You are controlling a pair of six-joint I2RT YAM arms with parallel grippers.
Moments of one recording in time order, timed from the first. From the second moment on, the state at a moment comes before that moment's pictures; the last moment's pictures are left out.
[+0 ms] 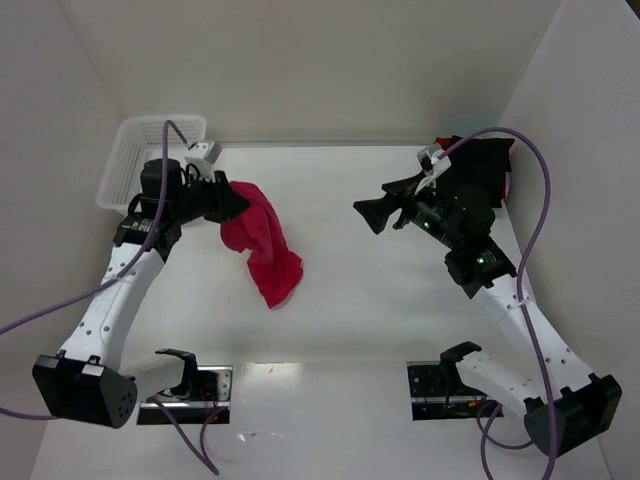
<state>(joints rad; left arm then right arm) -0.10 1.13 1.18 -0.41 0.50 -0.23 0.37 0.93 0.92 0.03 -0.40 0.25</state>
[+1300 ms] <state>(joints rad) -0.27 1.16 1.17 -0.56 -0.60 -0.43 0.82 2.05 1.70 -0.16 -0.16 0.10</state>
